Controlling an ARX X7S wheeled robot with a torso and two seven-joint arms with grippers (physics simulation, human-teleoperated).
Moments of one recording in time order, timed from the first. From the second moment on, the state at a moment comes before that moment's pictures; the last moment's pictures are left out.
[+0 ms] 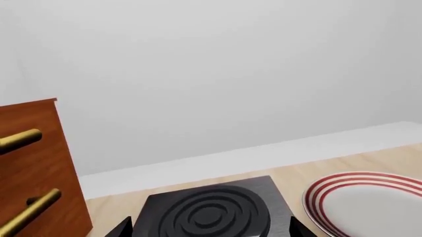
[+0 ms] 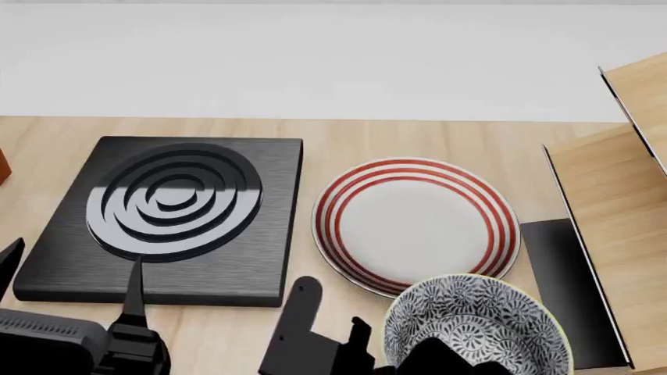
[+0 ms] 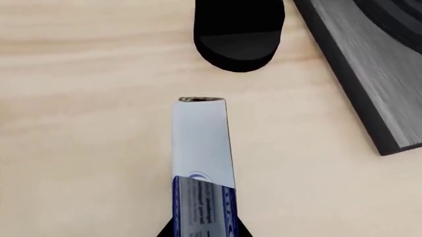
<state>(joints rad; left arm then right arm) -0.19 -0.37 0.29 0.66 -0.24 -0.62 -0.39 0.88 0.48 -0.99 0.02 0.38 0.76 -0.72</state>
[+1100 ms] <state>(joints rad) -0.18 -0.38 0.29 0.69 -0.26 -0.62 -0.42 0.96 0.52 -0.88 -0.18 0.46 0.90 -0.63</state>
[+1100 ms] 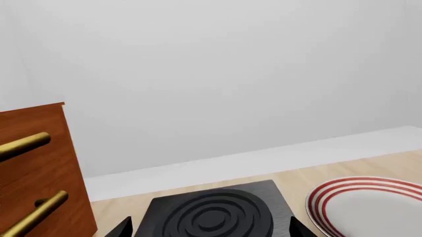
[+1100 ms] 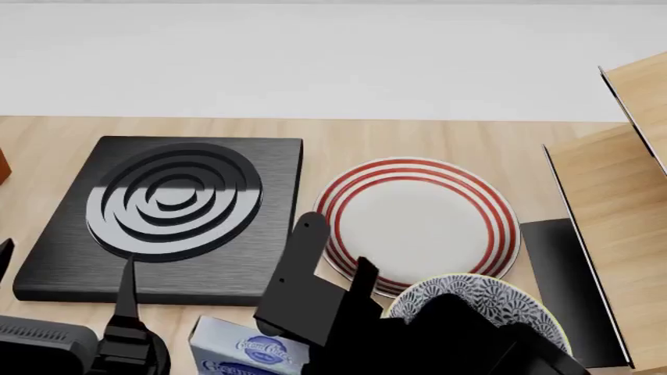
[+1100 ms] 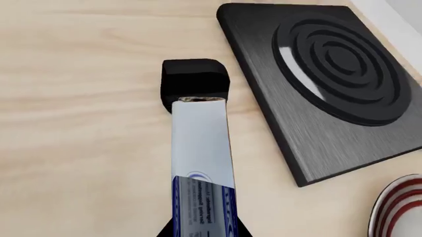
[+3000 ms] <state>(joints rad) -0.17 -0.40 0.29 0.72 -0.29 -0.60 -0.44 1.03 0.60 -0.68 -0.27 0.55 1.23 -0.41</state>
